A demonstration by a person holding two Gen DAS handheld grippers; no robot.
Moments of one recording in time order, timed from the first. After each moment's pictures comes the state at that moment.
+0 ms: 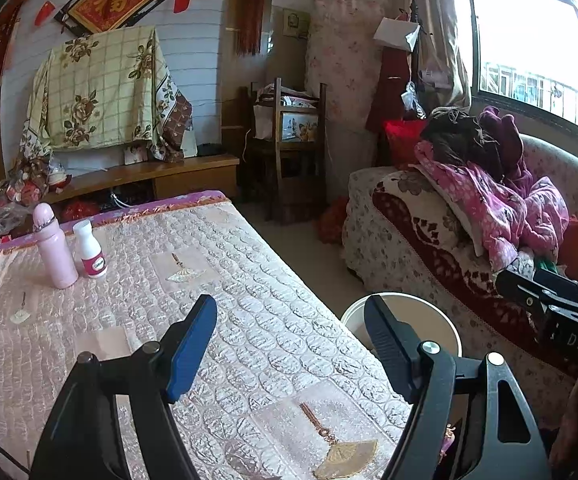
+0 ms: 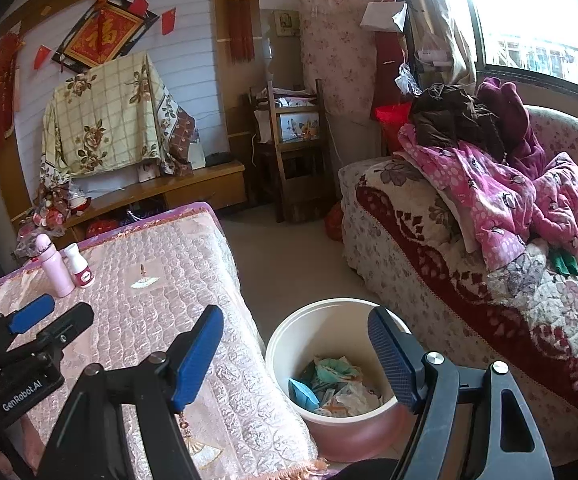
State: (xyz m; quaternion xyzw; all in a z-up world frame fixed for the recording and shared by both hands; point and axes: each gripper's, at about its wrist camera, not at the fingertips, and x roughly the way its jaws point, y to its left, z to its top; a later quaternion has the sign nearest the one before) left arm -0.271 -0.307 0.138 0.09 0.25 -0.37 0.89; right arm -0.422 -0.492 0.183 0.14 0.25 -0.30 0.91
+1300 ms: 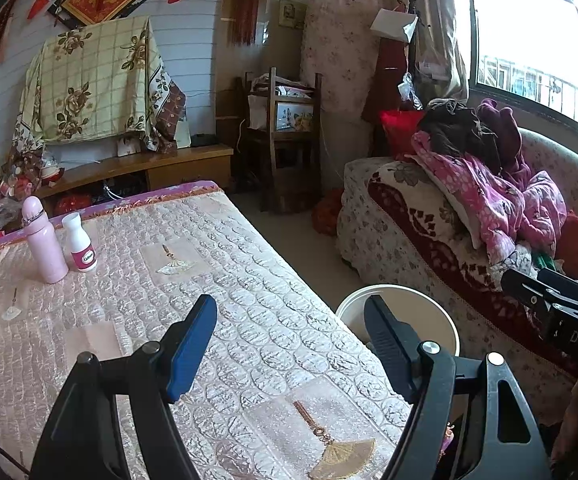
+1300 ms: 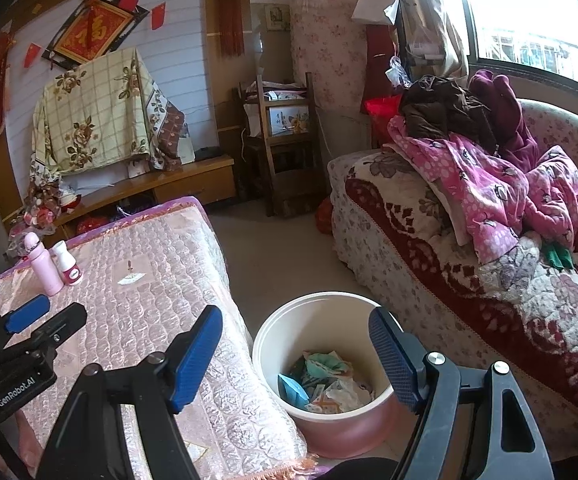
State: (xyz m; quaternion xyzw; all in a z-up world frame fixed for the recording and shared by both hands) left arm -0.265 -0.315 0.130 0.09 0.26 -0.38 0.88; right arm -0.423 -0.504 0.177 0.15 0.26 -0.32 0.90
